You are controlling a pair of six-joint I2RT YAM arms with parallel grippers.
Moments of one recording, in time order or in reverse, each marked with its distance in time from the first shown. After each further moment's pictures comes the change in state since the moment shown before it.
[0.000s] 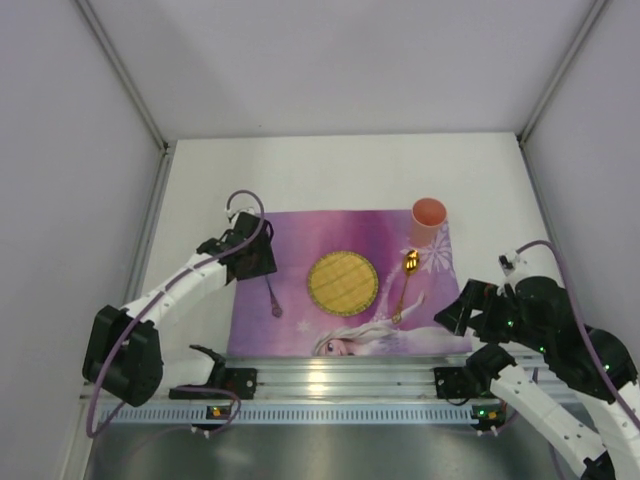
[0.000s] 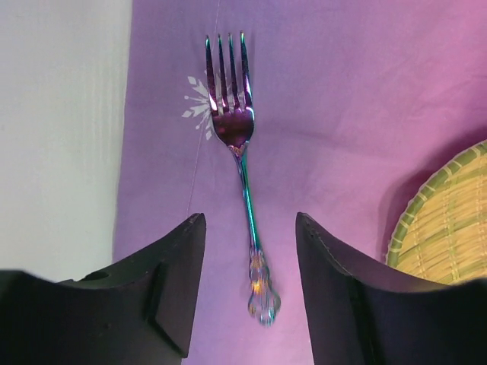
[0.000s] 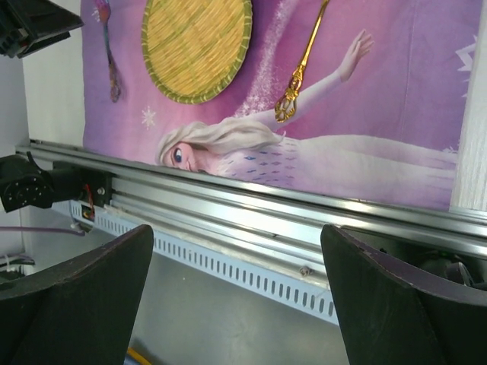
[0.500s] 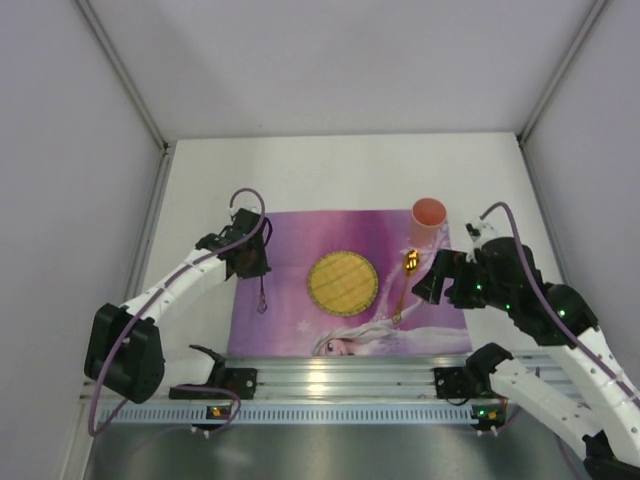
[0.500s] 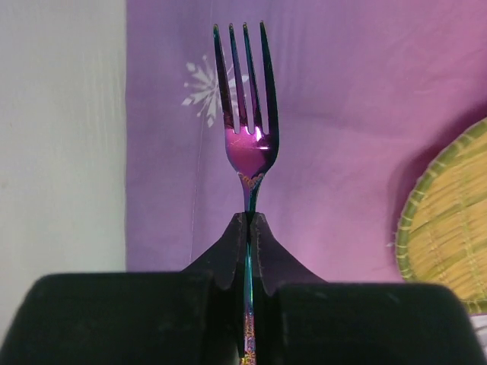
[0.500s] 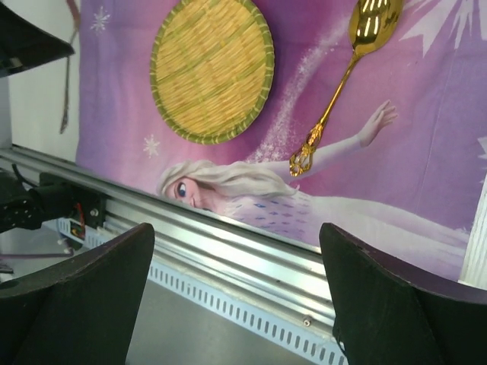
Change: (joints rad) left arm 0.013 0.003 0.070 -0.087 0.048 0.080; right arm 0.000 0.304 0.005 0.259 -0.014 -0.099
